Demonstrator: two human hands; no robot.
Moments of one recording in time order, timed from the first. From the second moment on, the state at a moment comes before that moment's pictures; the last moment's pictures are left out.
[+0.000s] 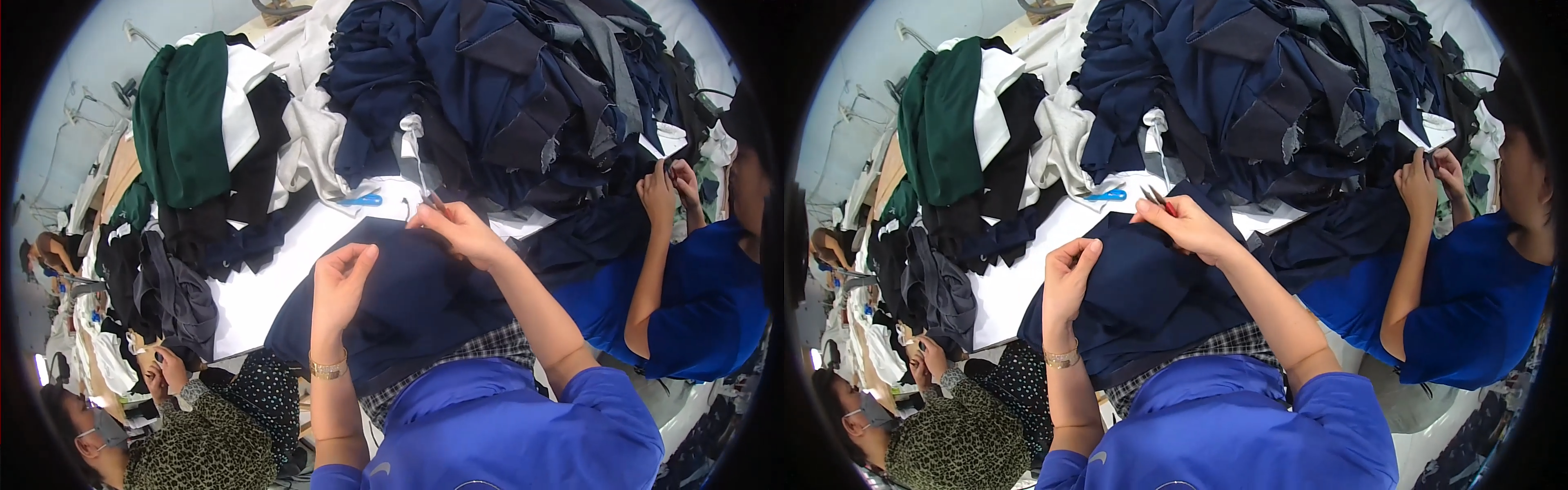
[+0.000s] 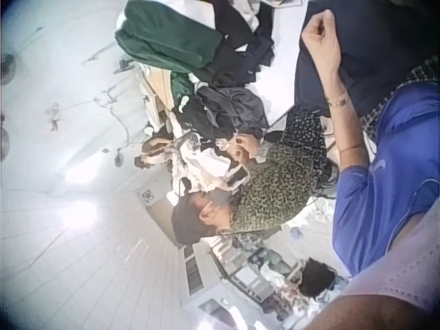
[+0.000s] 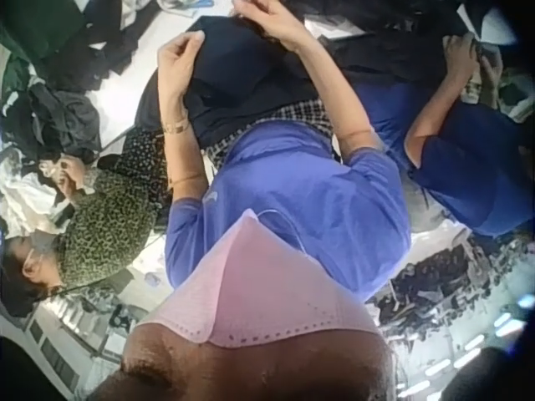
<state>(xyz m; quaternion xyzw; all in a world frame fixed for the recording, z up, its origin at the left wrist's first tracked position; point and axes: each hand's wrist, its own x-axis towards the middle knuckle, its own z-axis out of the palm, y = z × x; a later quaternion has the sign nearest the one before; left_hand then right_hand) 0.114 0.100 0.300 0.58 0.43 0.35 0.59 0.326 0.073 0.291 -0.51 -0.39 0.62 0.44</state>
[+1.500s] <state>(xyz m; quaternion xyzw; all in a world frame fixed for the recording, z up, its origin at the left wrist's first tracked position) 0.123 0.084 0.259 0.26 0.37 0.35 0.82 0.293 0.033 0.279 -0.48 -0.44 0.60 0.47</state>
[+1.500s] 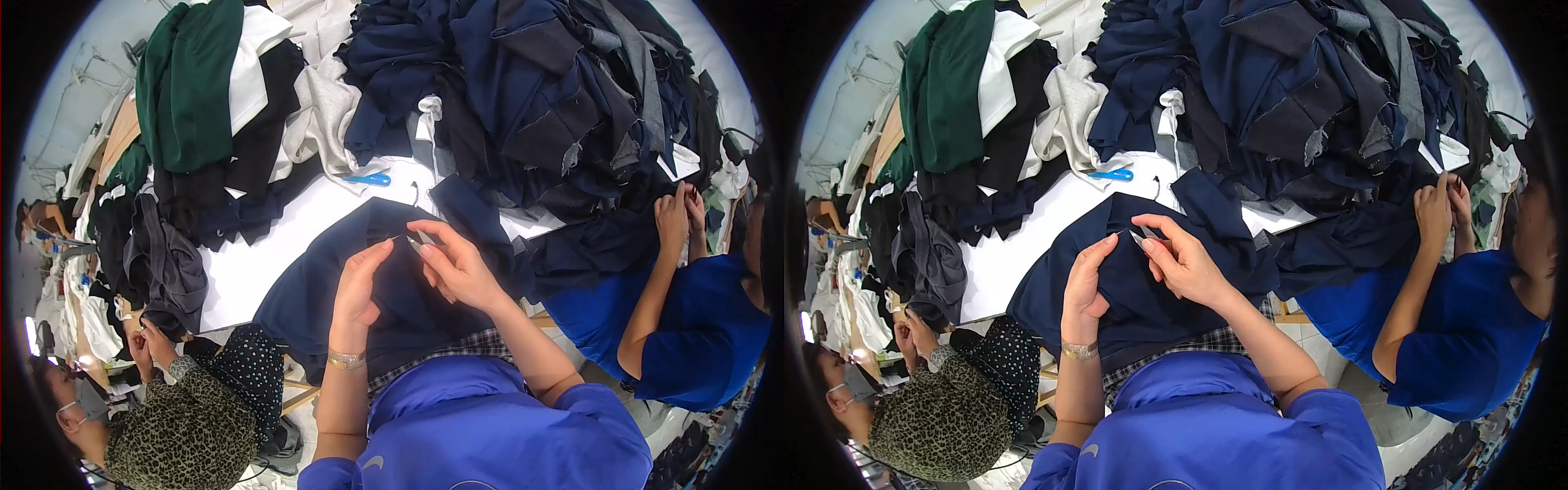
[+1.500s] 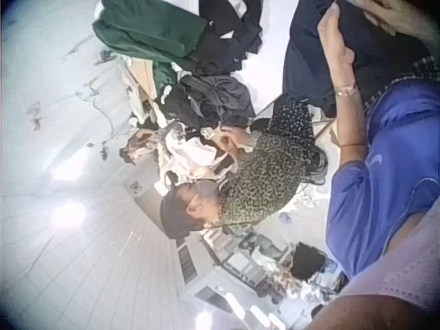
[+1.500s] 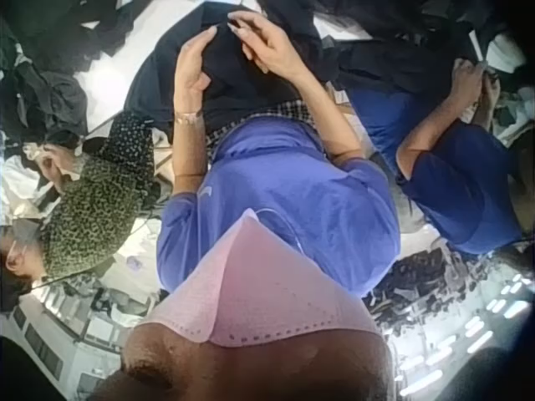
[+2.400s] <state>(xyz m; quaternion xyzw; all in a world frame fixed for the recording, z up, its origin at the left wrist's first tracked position) 0.124 0.084 0.259 0.25 0.37 0.34 0.83 0.295 0.035 0.276 -0.48 -0.44 0.61 0.44</state>
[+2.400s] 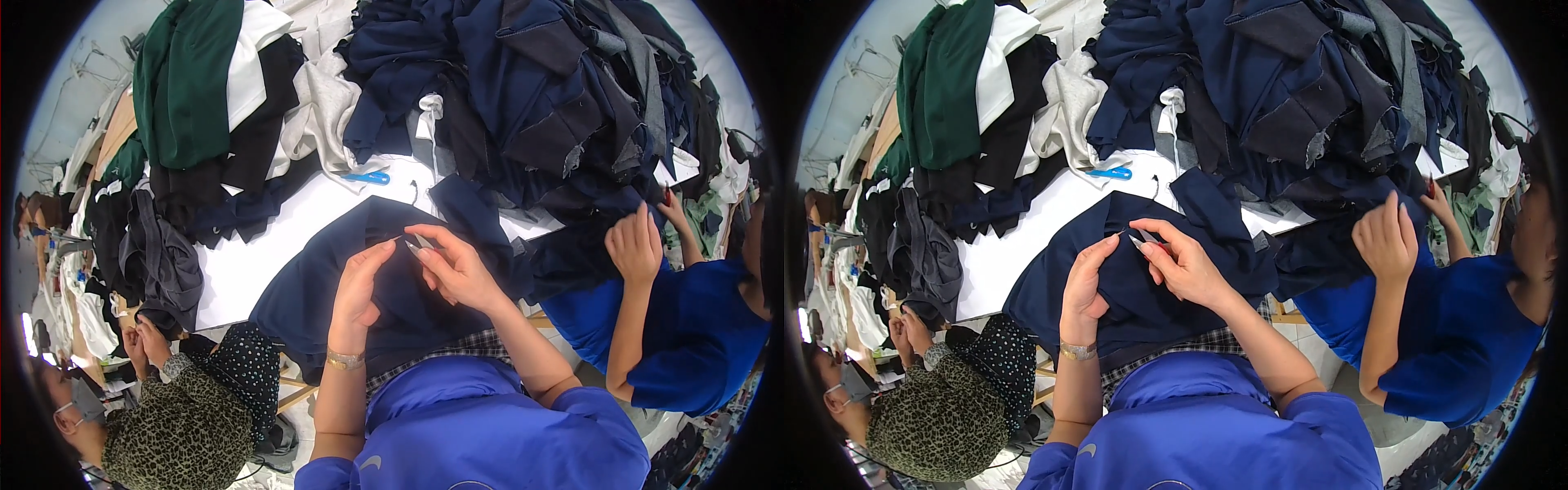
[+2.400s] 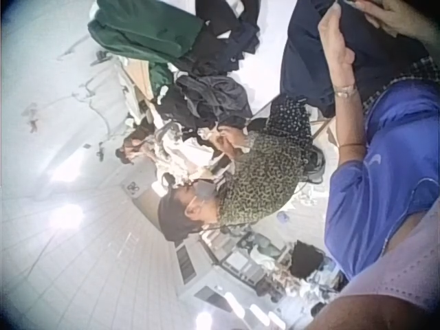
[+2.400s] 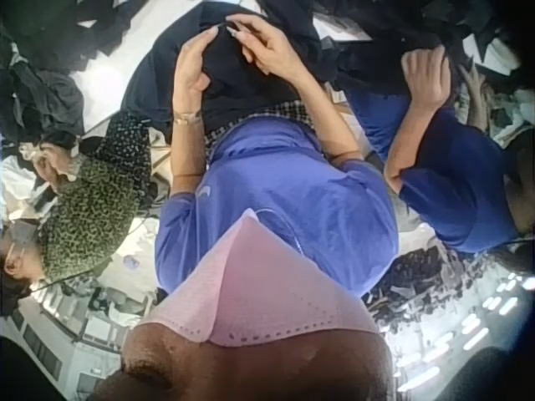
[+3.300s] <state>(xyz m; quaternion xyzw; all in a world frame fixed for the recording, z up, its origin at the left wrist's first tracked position) 0.131 0.077 0.257 0.34 0.38 0.37 0.77 0.288 0.033 0.279 -0.49 -0.41 0.61 0.47</state>
